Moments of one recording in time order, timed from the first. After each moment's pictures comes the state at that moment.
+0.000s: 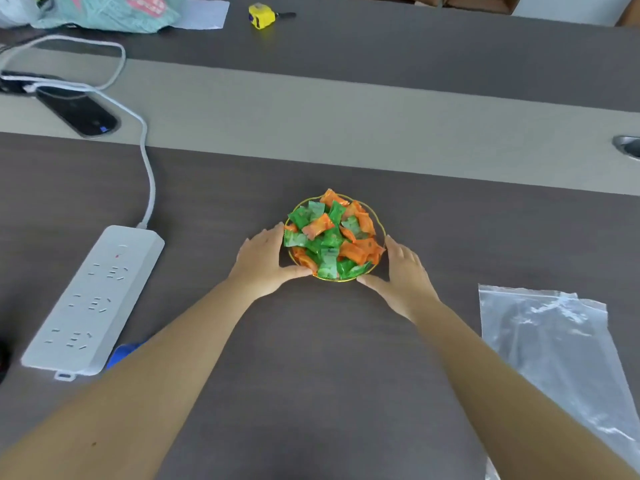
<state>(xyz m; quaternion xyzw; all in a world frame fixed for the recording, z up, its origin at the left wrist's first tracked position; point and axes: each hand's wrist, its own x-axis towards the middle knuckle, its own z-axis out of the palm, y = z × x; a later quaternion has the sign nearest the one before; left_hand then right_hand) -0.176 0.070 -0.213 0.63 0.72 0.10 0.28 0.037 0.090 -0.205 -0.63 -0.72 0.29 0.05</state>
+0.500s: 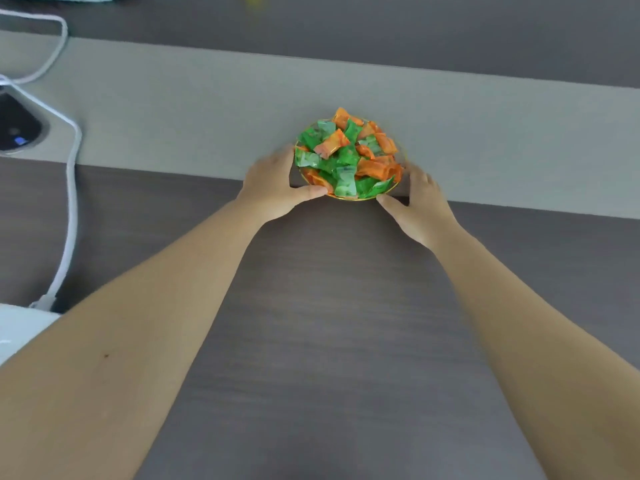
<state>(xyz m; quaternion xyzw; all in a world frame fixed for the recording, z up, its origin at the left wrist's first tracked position) -0.197 0.279 -0.230 0.63 0.70 0.20 0.26 0.013 0.298 -0.230 -0.62 -0.71 0.29 0.15</state>
